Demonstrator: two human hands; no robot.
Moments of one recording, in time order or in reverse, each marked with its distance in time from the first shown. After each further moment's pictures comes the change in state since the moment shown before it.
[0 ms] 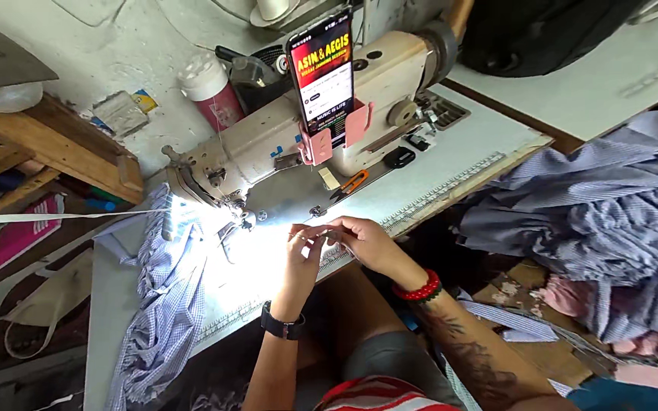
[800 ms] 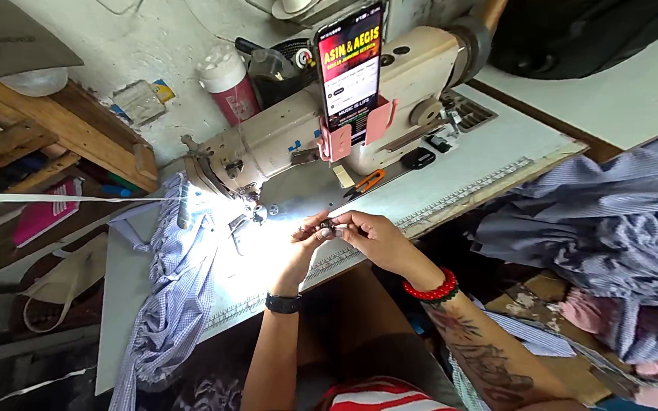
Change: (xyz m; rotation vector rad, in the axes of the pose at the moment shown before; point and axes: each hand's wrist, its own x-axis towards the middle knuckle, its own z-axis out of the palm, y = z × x) left_hand 0.016 -0.013 -0.013 -0.759 -0.067 -0.300; right_hand 0.007 -0.006 0.000 -0.057 0.021 -0.131
